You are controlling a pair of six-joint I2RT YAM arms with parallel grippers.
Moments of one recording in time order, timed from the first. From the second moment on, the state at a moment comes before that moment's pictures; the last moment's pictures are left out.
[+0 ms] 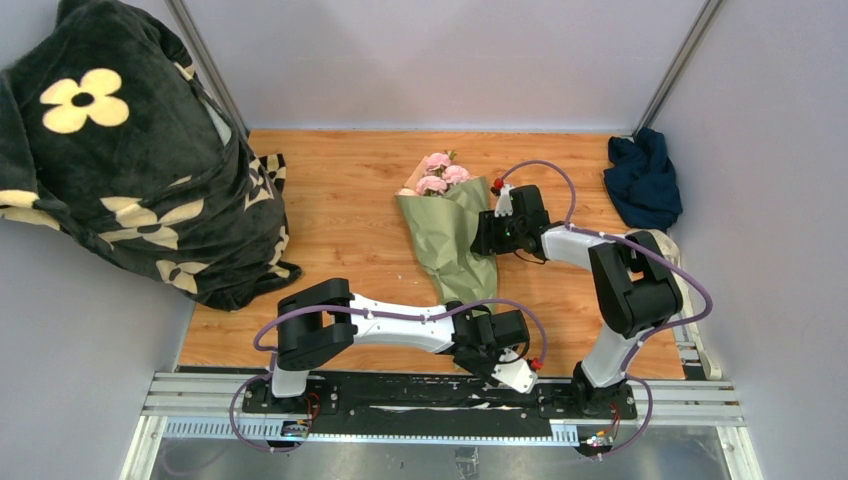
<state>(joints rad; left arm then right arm) -1.39 1.92 1.27 -0.52 0.00 0.76 0.34 1.74 0.89 0.06 -0.39 0.21</state>
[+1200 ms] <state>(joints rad) -1.39 1.93 1.29 -0.54 0.00 0.78 -0.44 1.79 1.14 -0.47 -0.02 0.14</state>
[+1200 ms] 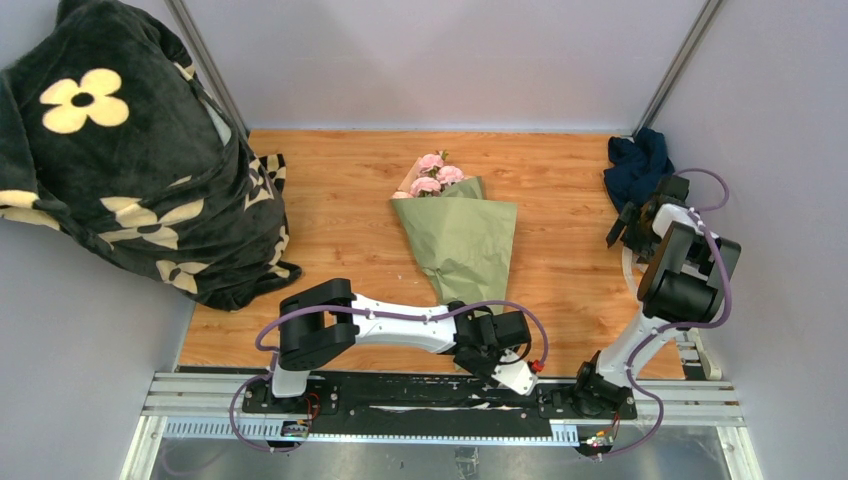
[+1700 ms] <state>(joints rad) -1.38 1.94 1.30 -0.55 0.01 0.78 -0.39 1.76 1.19 -0.55 -0.11 0.09</state>
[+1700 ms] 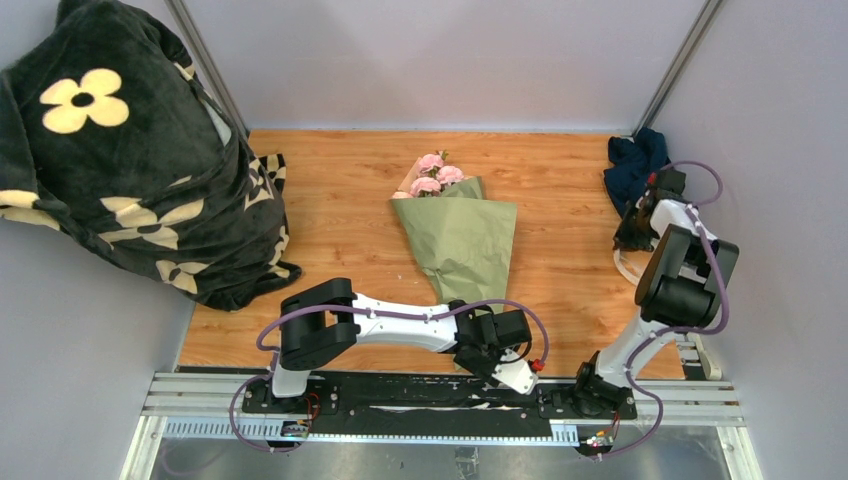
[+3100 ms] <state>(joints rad) -1.38 1.94 1.29 -0.55 0.01 0.78 -0.22 1.30 1.14 -0.59 0.24 0.17</state>
